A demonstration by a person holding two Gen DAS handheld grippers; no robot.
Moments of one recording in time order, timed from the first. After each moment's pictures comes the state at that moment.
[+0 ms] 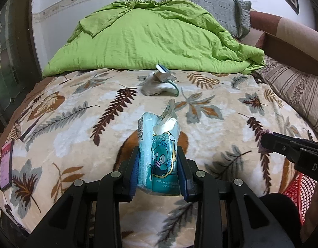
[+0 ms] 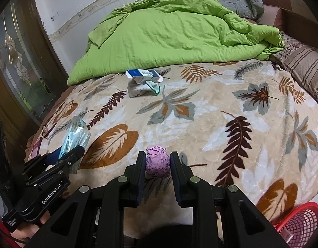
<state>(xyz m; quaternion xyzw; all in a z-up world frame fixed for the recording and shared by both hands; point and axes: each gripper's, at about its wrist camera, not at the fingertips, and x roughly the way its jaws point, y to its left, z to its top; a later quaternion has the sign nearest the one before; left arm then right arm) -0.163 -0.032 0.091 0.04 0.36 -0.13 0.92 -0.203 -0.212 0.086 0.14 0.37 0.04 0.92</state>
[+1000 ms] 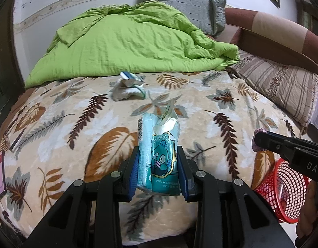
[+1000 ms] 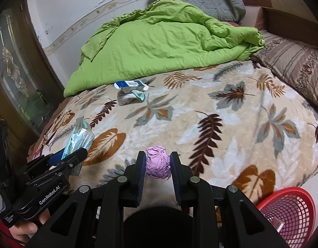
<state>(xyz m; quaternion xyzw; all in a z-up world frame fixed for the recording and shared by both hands) -0.194 -0.075 0.111 0.06 0.35 -0.20 0.91 -0.258 -0.252 0.101 0.17 0.35 0.00 0.92</state>
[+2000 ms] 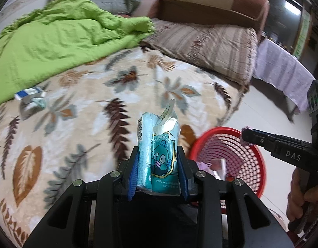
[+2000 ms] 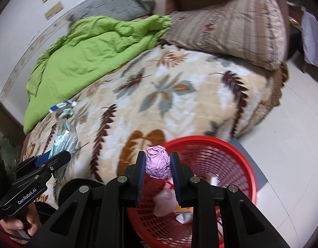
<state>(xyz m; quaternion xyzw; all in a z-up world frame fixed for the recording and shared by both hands) -0.258 -0.231 0.109 0.14 0.40 -0.42 0.80 -0.404 -0.390 0.080 0.28 0.36 -0.19 0.87</state>
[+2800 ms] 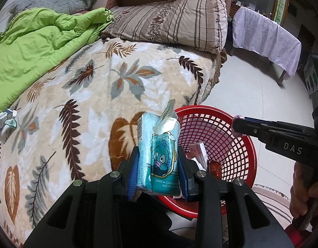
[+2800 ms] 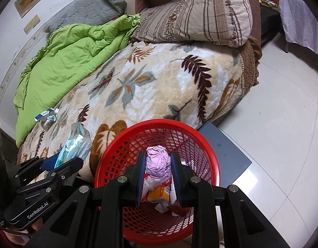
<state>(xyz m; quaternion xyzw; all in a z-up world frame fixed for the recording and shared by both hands) -0.307 -0.301 0.084 0.23 0.40 -0.47 0.76 -0.451 -0.417 0.054 0.32 0.36 -0.23 0.85</state>
